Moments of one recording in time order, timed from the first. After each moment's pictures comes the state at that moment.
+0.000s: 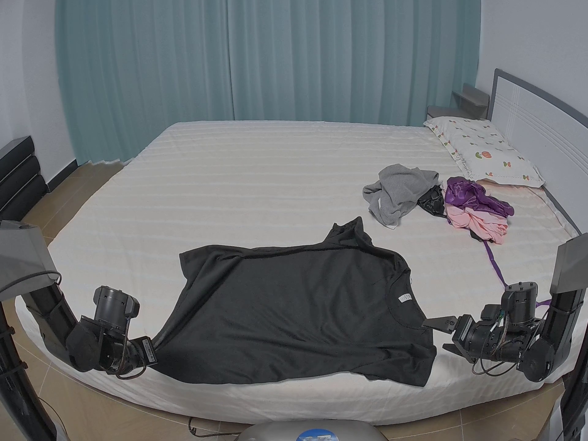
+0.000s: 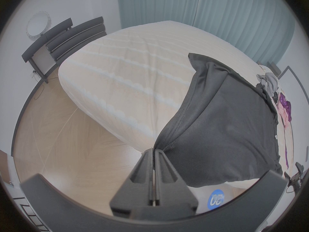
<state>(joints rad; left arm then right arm) -0.12 2.01 -0.37 -0.57 0.22 -0.53 0.14 2.13 -0.15 -1.33 0.35 0.82</state>
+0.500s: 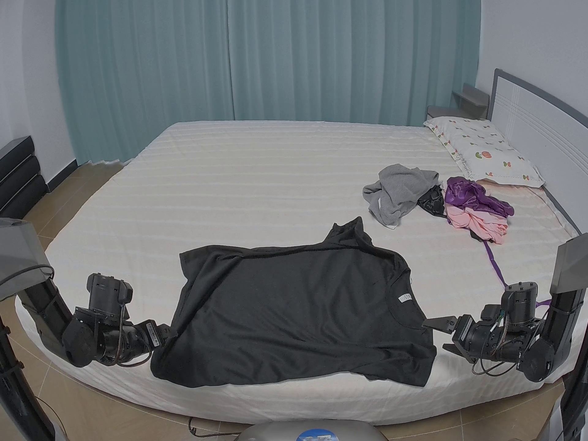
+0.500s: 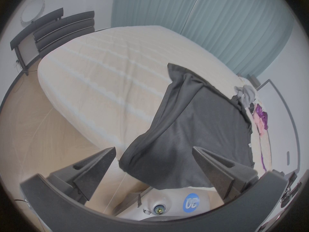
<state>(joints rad) -0.10 1.99 -0.39 -0.67 0.03 -0.56 0.14 2.13 -0.15 -1.33 0.35 0.82</state>
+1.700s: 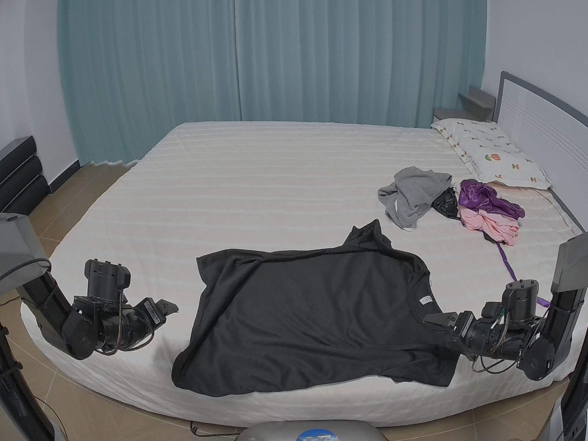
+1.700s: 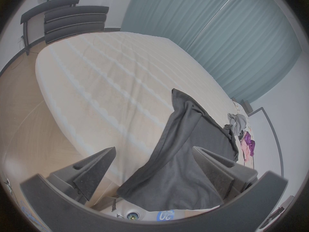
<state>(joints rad) -0.10 1.97 -0.45 -0.73 0.00 -0.74 0.14 2.12 -0.16 -1.33 0.35 0.85</state>
